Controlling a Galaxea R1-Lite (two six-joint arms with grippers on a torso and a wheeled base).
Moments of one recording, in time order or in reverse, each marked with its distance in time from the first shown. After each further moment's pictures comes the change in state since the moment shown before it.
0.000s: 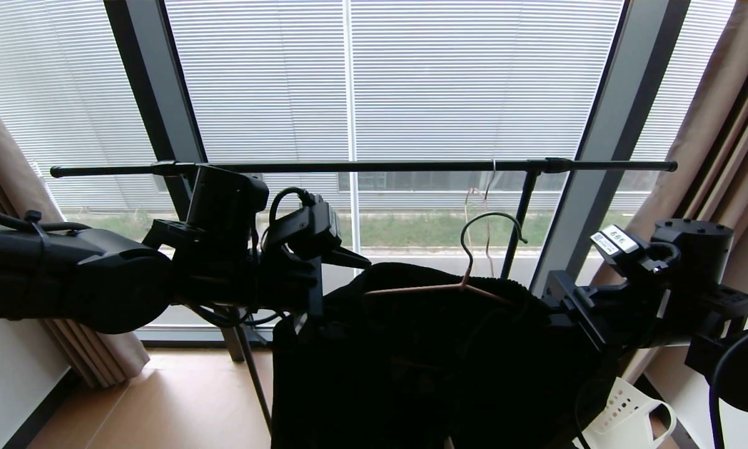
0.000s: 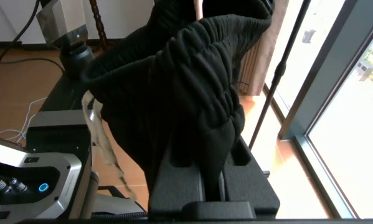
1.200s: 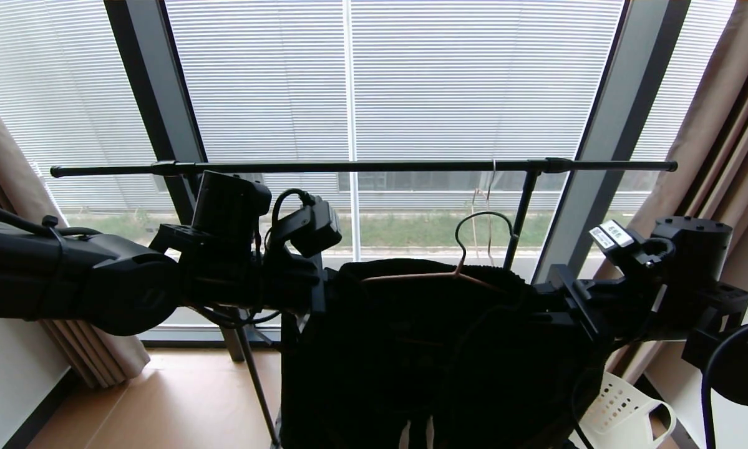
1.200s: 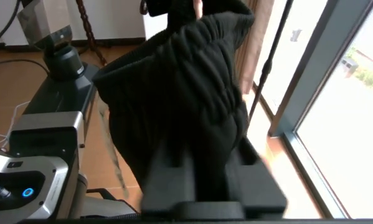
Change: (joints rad) left arm 0.015 0.018 0.010 -0.052 -0.009 -0.097; right arm -0.025 0.020 -0.017 -0.005 -0.037 -0.018
